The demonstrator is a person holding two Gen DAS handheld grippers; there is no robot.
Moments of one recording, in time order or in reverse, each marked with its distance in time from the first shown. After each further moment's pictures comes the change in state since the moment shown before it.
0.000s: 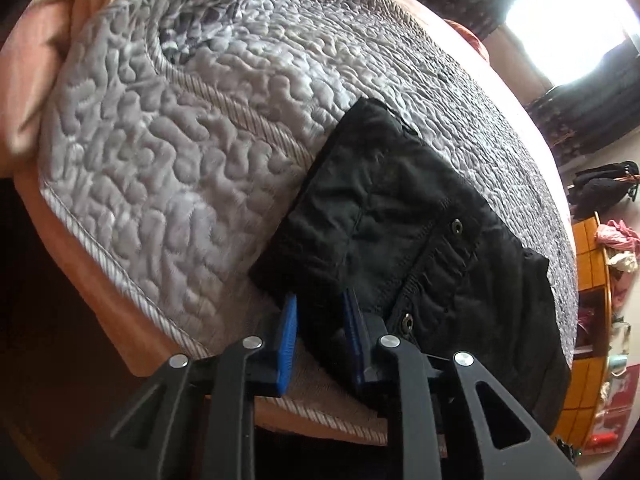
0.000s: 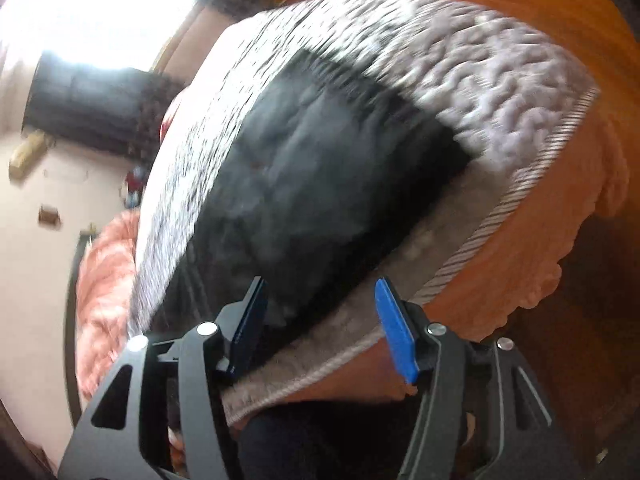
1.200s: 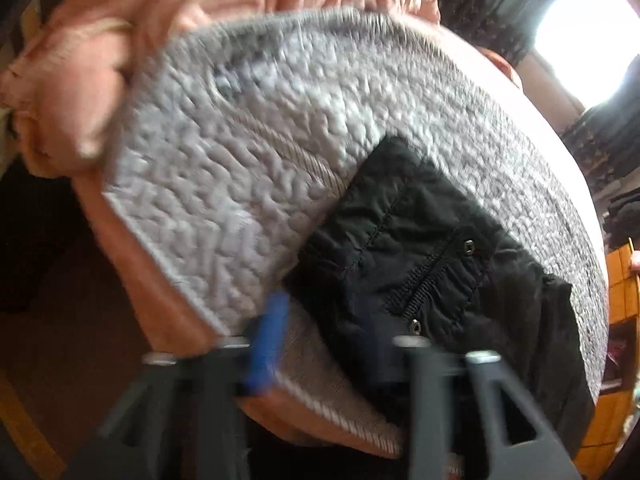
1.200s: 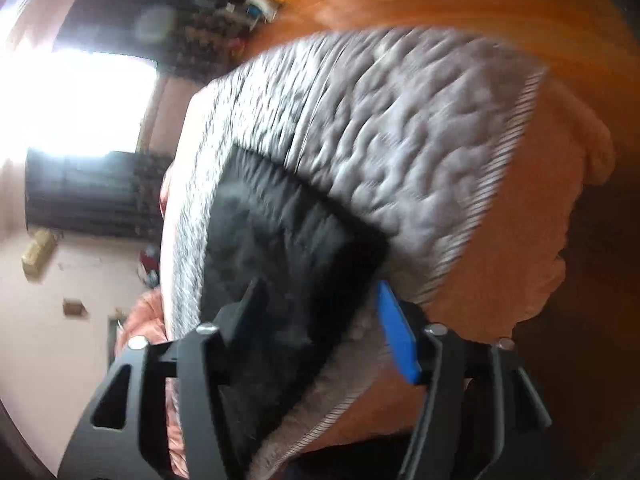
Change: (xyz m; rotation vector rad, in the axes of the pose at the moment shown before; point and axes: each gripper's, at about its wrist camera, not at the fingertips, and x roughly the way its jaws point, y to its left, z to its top) left arm -0.041 -0.014 -0.018 -0.053 -0.175 0.187; right arm -0.011 -0.058 0.033 0.259 -0.128 0.084
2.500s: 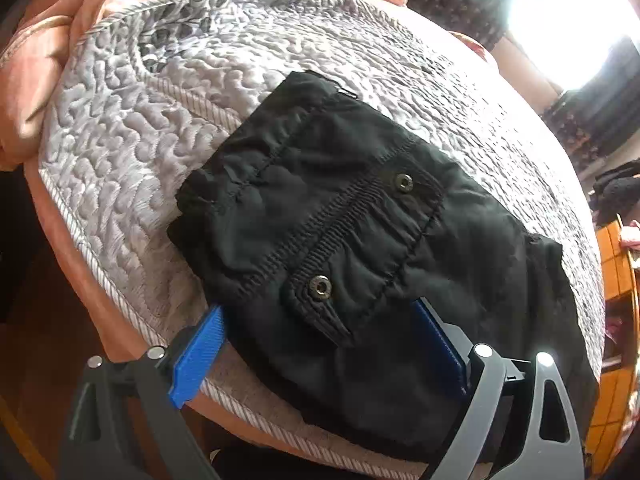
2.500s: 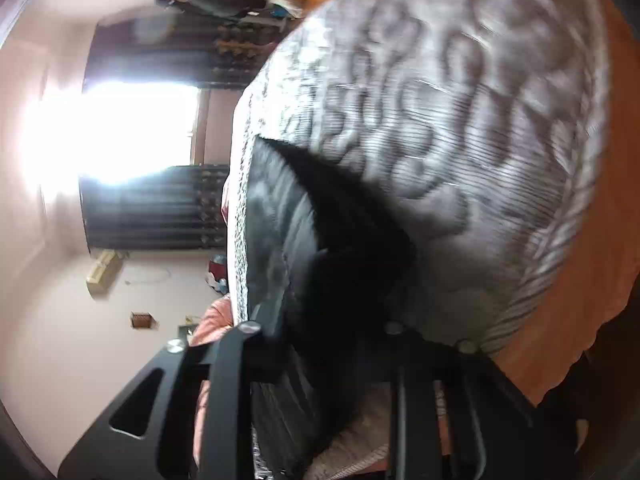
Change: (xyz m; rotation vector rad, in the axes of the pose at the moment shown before) left arm 0.052 -0.059 -0.047 0.065 0.047 -0.051; right arm 0.035 -0.016 -0.009 0.046 0.045 0.251
